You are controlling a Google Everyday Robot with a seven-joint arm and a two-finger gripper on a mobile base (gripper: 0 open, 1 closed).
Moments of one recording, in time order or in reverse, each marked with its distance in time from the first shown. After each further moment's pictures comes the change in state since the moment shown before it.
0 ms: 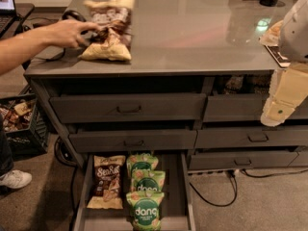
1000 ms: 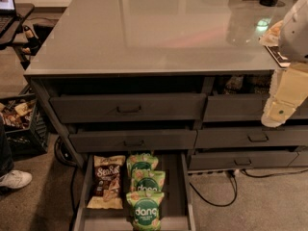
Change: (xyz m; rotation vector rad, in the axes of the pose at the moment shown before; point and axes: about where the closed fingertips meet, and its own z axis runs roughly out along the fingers) arm 0.000 0.000 0.000 0.000 0.000 0.000
